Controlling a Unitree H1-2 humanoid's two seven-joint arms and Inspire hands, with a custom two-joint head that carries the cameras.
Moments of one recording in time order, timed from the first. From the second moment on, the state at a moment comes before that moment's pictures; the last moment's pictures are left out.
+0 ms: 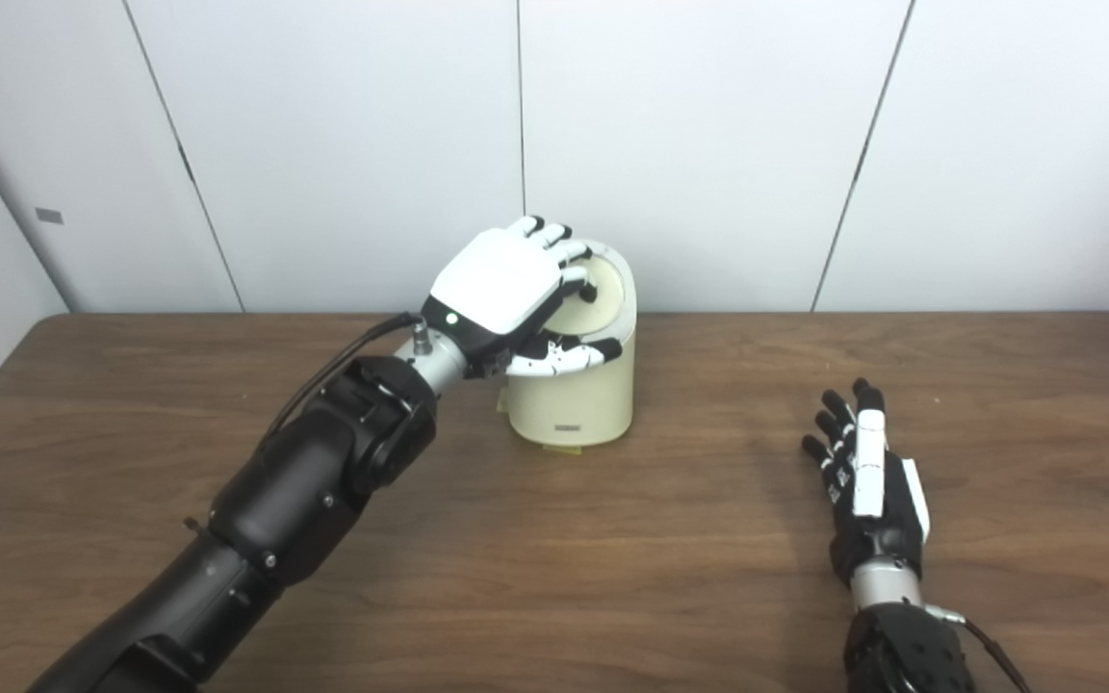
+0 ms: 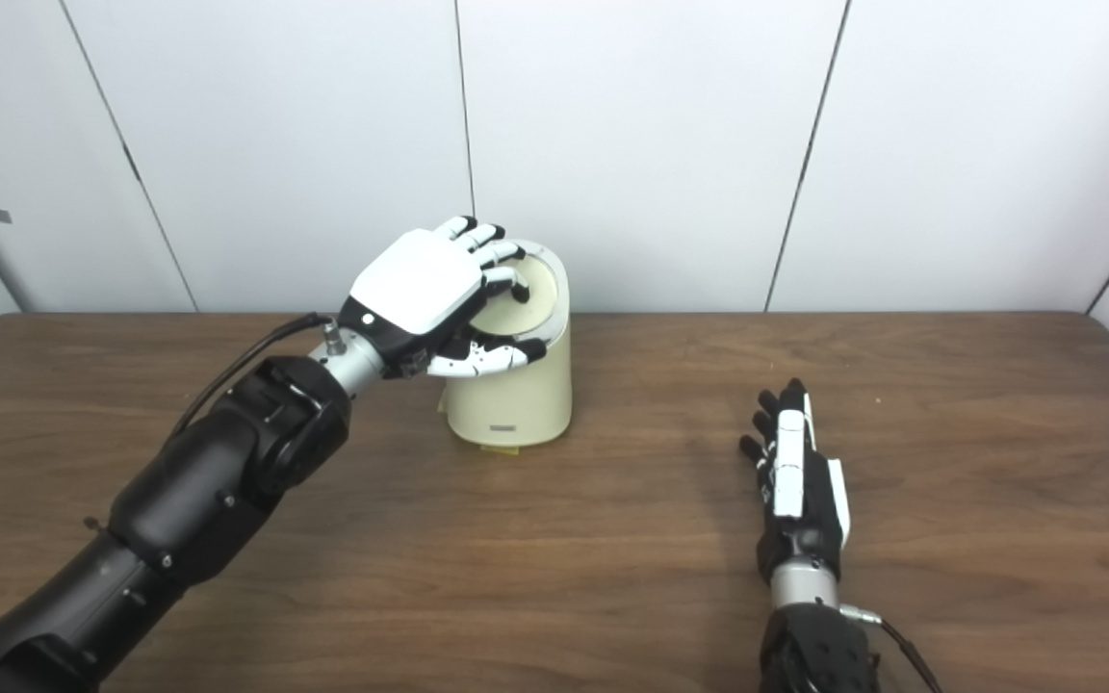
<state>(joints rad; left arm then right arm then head) -0.71 0.37 -0.56 0.16 1.05 -0.05 -0.16 -0.12 0.07 -0.13 -0.06 0.07 0.20 -0.17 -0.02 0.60</state>
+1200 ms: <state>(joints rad) -0.34 0.01 0.07 -0.26 0.08 0.29 -0.08 -0.12 -0.03 -0.08 -0.09 0.01 0.20 -0.11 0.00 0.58</state>
